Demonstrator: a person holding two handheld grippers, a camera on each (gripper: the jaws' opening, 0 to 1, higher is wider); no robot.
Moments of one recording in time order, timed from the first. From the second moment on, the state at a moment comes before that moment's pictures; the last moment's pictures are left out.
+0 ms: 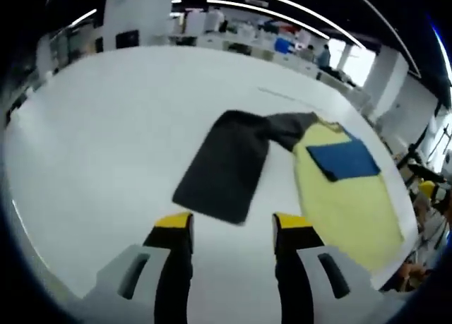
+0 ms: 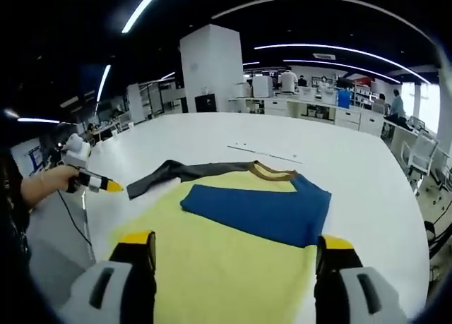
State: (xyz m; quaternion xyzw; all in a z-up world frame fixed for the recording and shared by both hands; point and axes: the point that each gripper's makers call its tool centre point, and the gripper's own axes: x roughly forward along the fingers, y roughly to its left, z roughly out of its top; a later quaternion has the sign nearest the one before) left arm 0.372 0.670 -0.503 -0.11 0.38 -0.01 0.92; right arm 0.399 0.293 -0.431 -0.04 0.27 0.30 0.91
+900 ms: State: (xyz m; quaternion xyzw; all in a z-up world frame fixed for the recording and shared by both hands) left arm 0.387 0.675 -0.536 -0.12 0.42 0.10 0.89; right arm 0.385 0.260 -0.447 -0.05 0.28 0.25 0.93
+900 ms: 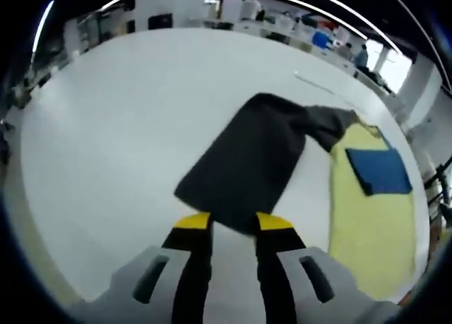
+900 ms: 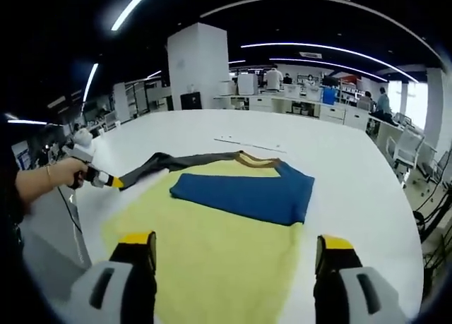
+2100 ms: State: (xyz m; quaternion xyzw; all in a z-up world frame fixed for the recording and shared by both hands) left arm 0.393 0.727 -0.500 -0.06 0.37 0.06 0.92; right arm 0.369 0.270 -0.440 -0.04 0.29 0.27 0.92
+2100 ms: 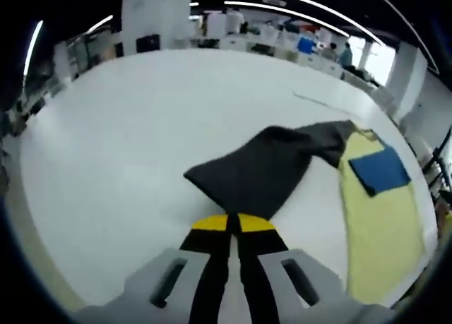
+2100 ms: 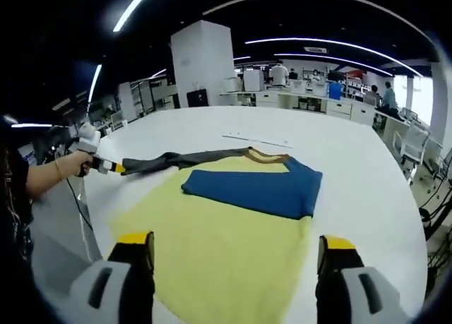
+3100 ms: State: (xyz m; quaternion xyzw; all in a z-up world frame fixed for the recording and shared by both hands) left arm 0.421 0.792 -0.506 0.06 0.36 0.00 0.93; right arm 0.369 0.254 -0.436 -0.05 0.30 0.24 0.92
